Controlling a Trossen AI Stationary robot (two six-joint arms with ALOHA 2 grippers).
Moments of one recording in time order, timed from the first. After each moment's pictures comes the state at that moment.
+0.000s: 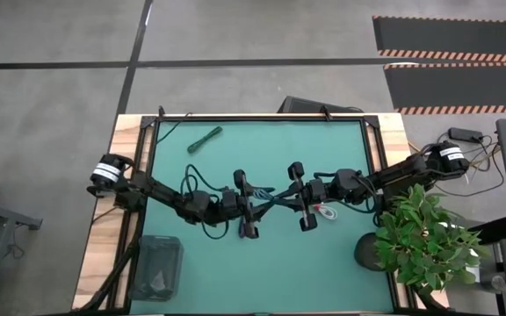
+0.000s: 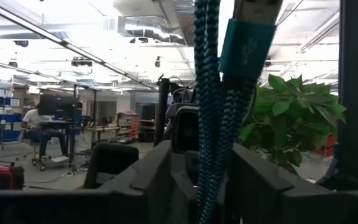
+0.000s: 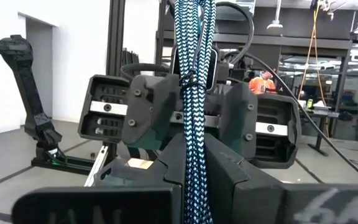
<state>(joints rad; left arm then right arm) -0.29 1.76 0.92 1.34 -0.45 0.14 0.13 1.44 0.58 1.13 -0.10 -0.09</state>
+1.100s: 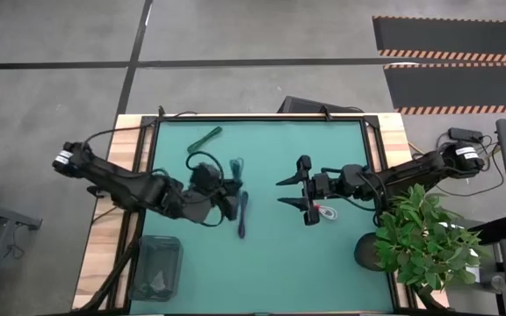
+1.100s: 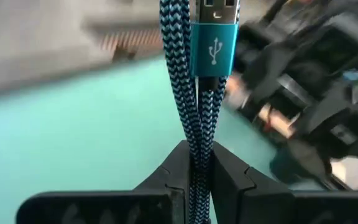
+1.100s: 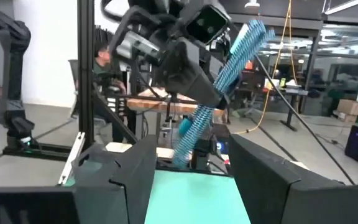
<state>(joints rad) -0.39 1.37 1.32 -0.55 -0.82 -0.94 0.13 1.28 0.59 0.85 0.00 -0.10</state>
